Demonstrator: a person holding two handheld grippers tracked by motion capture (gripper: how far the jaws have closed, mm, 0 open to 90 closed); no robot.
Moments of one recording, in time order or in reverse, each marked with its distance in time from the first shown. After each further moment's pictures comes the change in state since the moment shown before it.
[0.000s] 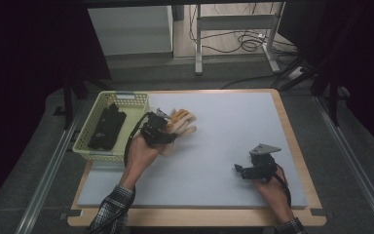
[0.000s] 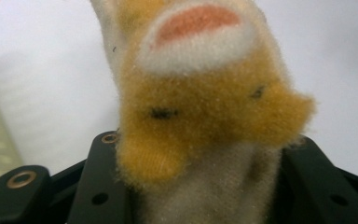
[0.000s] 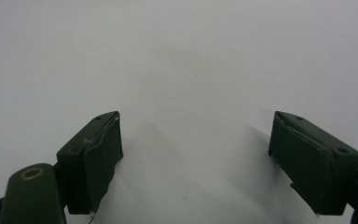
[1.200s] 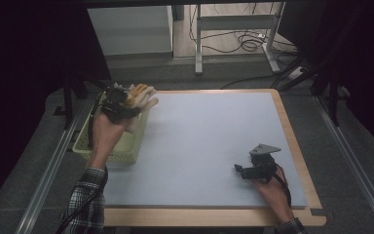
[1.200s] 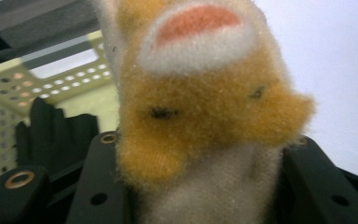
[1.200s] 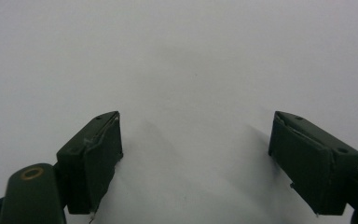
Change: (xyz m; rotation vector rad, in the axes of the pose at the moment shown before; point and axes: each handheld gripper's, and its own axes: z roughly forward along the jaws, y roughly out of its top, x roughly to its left) left arm 0.098 0.004 -0.075 -0.034 0.208 -0.174; right arm 0.000 0.000 0.000 -0.002 0.000 -0.003
